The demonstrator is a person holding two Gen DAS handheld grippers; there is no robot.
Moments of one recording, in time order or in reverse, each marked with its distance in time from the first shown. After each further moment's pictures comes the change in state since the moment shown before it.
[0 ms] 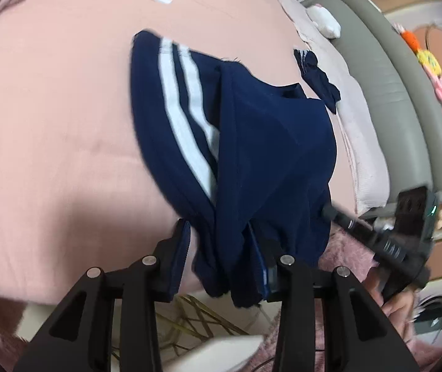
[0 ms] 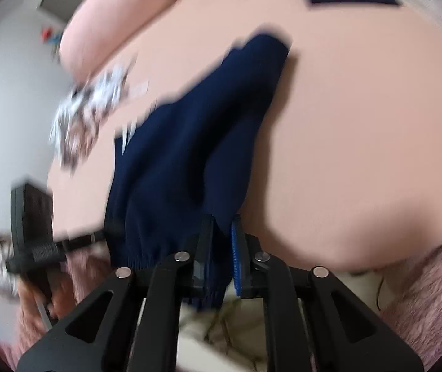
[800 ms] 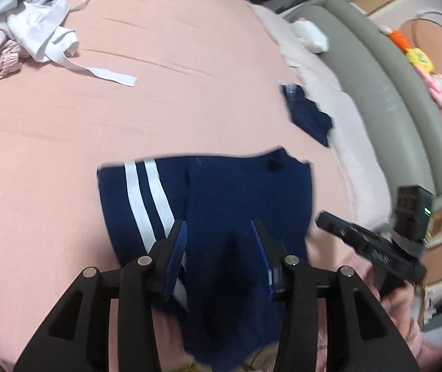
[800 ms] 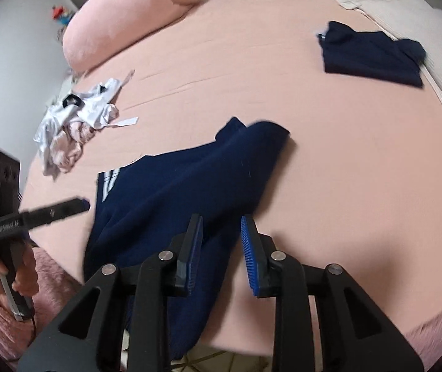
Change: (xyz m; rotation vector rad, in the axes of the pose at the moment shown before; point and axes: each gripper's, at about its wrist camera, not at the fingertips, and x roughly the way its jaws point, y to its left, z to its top) left arm -0.001 -0.016 0.102 0.051 -0.092 0.044; right arm 0.002 0.003 0.081 -0.168 0.001 -0.057
